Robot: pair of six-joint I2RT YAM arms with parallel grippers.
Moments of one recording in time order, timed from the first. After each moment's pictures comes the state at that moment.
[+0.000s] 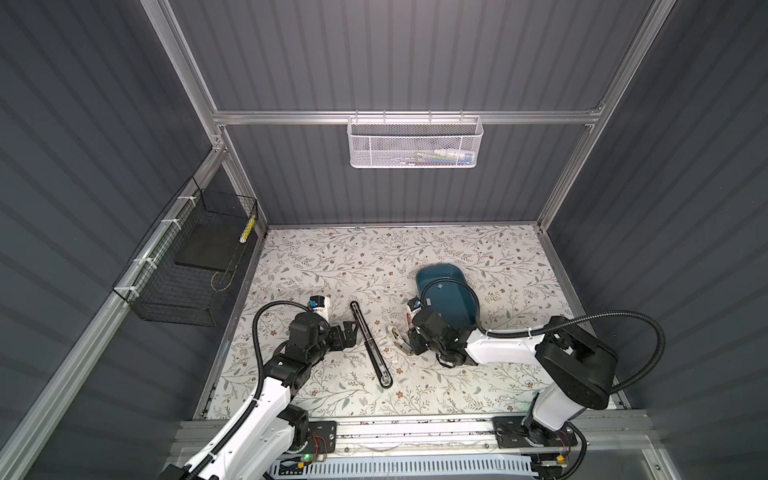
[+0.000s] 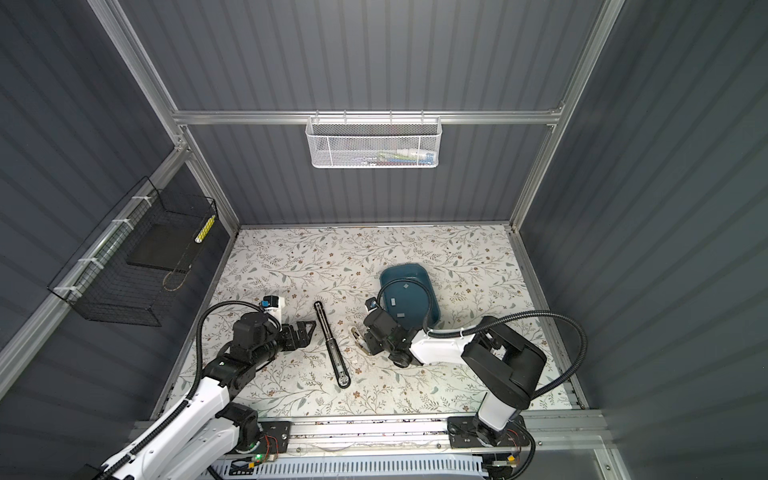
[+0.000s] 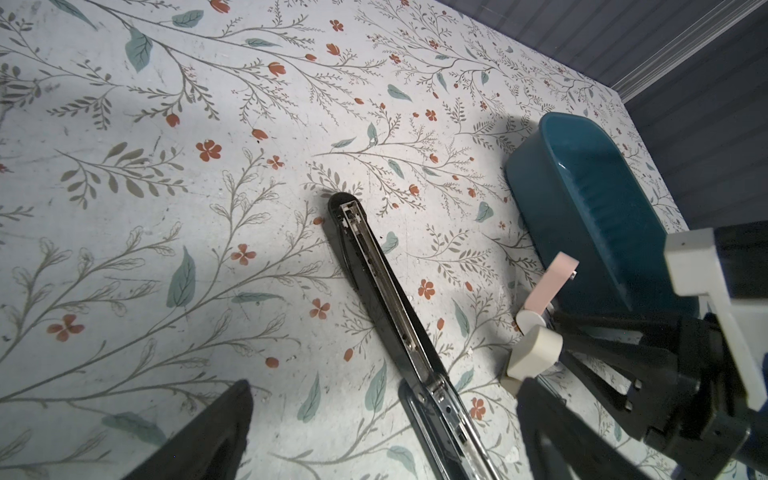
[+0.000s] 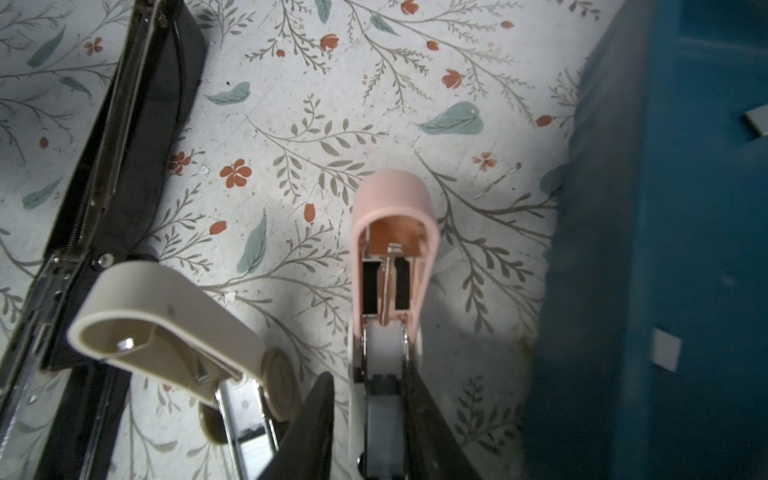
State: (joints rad) left arm -0.36 0.78 0.36 -0.19 0.13 -0.42; right arm 0.94 1.65 0.75 0.06 0.22 0.36
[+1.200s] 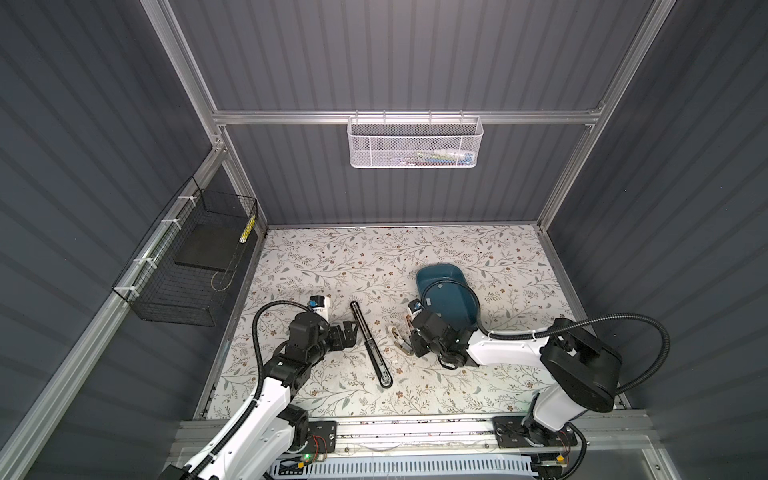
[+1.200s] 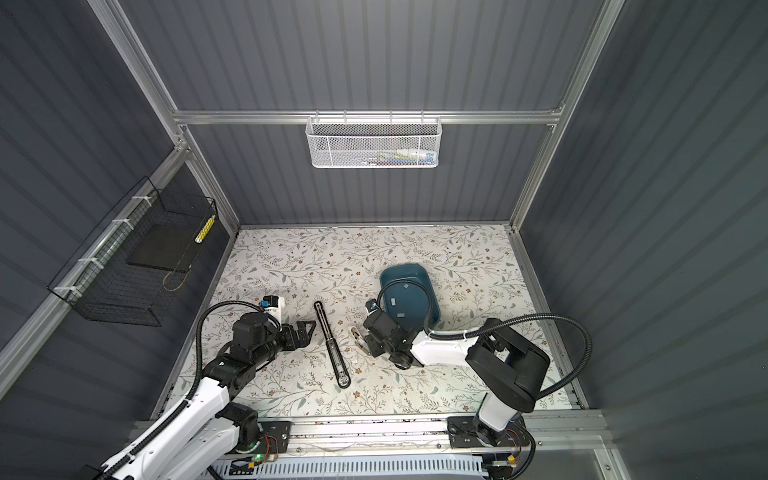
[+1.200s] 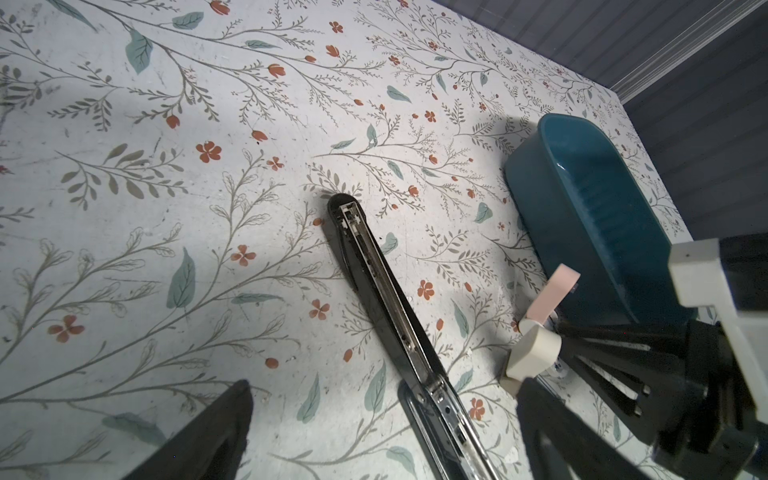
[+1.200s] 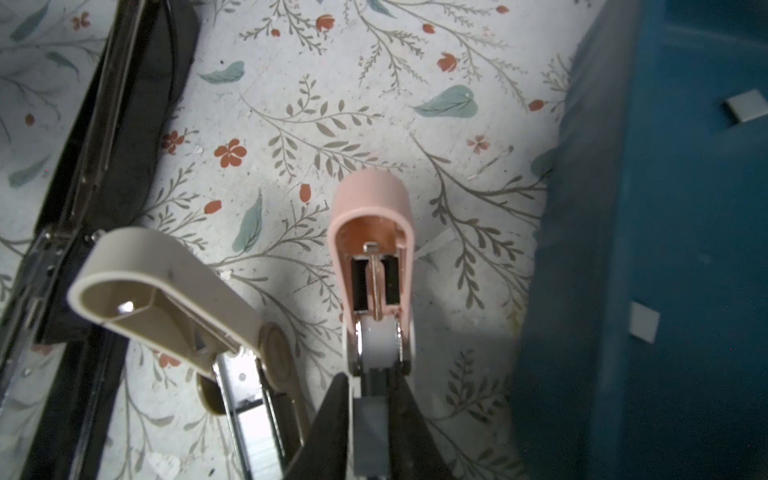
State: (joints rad) left arm -0.36 0.78 0.36 -0.19 0.13 -0.42; right arm 0.96 1.63 0.75 0.01 0.25 0.37
